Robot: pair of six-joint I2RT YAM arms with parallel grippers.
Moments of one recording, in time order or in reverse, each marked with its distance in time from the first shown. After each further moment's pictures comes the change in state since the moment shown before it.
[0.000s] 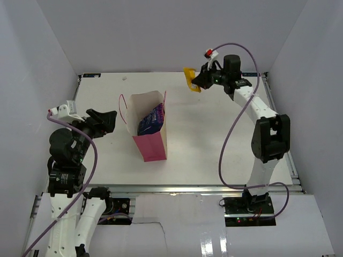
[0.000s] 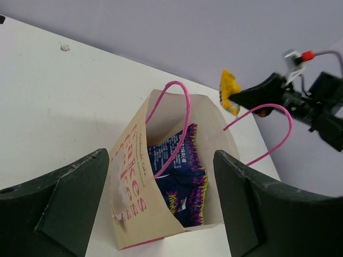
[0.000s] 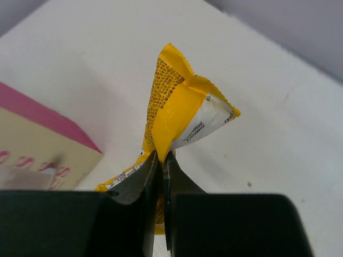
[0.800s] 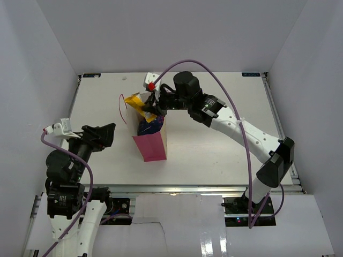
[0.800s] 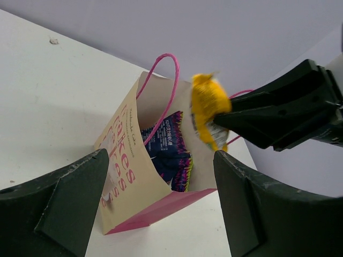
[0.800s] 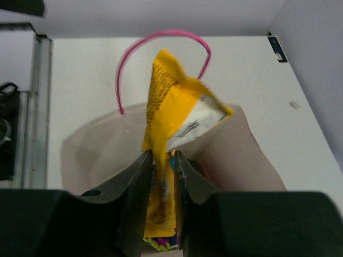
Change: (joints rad) left arm 0.000 -0.224 -0.078 -0.080 0.001 -0.076; right arm 0.635 -0.299 0.114 -0.248 0.188 -0.273
